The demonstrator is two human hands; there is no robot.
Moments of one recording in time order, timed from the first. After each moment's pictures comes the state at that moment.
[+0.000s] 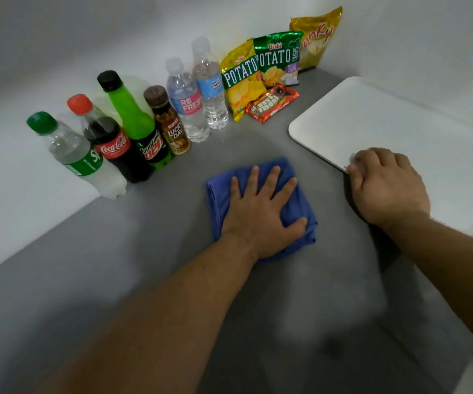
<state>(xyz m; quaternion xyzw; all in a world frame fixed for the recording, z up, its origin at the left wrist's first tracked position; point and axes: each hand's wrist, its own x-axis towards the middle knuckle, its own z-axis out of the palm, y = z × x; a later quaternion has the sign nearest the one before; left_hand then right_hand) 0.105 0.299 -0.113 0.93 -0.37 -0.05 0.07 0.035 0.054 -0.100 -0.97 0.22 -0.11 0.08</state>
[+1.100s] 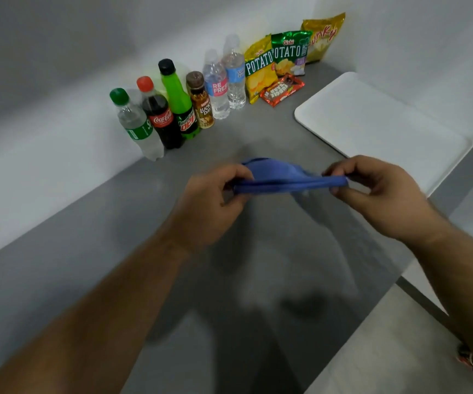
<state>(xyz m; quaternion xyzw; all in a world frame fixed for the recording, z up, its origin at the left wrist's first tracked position) 0.013 0.448 0.042 0.83 -0.34 -0.01 0.44 -0.088 0.158 0.050 -0.87 0.04 -0.05 0.48</state>
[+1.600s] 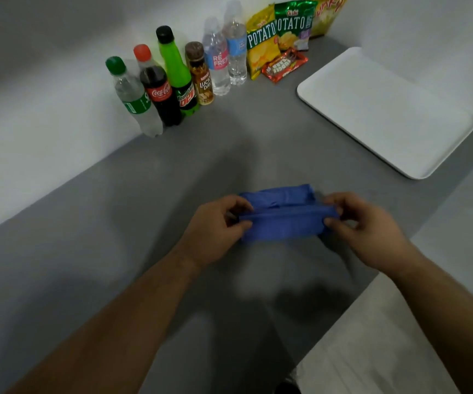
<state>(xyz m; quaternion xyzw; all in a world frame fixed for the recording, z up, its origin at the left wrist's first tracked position) -0.038 0.467 -0.036 0.85 -0.21 -0.16 0.45 -0.152 0.178 -0.024 -0.90 0.14 0.03 0.42</state>
